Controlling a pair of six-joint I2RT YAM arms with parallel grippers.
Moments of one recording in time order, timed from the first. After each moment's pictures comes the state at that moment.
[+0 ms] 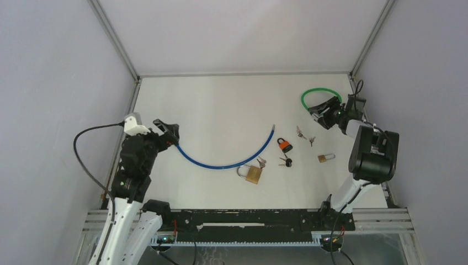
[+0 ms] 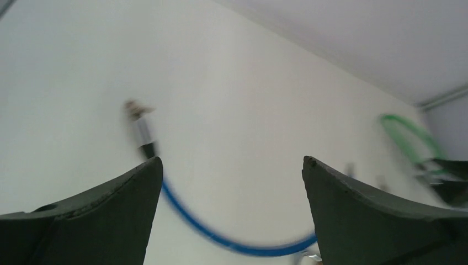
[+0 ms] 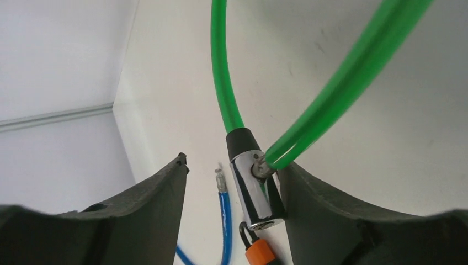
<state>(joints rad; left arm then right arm) -0.19 0.51 0.66 -0.27 -0.11 -0.56 -0.30 1.80 0.96 0.11 -0.61 0.82</state>
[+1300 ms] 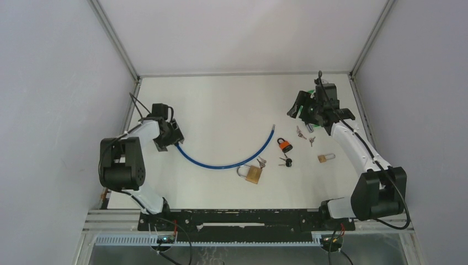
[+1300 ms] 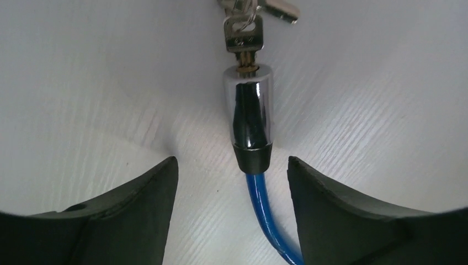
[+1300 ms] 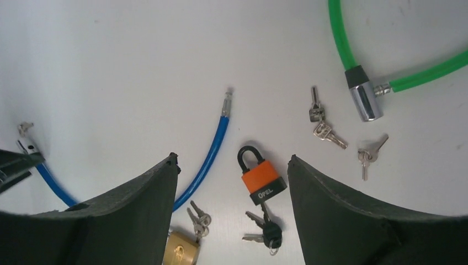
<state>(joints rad) 0.02 1.65 0.96 -0.51 -0.09 -0.45 0.11 1.38 1.10 -0.47 -0.13 0.44</state>
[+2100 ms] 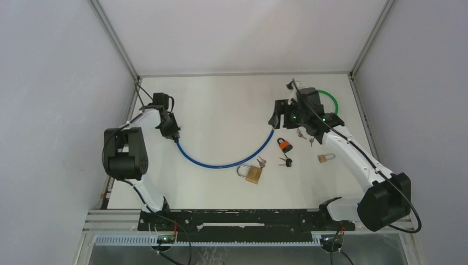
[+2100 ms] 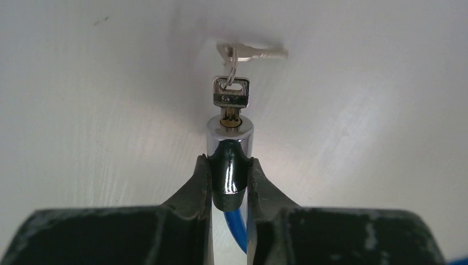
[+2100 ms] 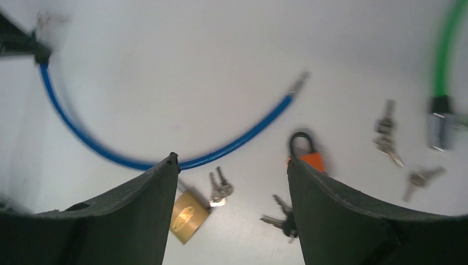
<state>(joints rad) 0.01 1.81 1.18 -0.60 -0.04 -0.36 0.35 1.28 1.10 -0.51 -0.10 0.29</state>
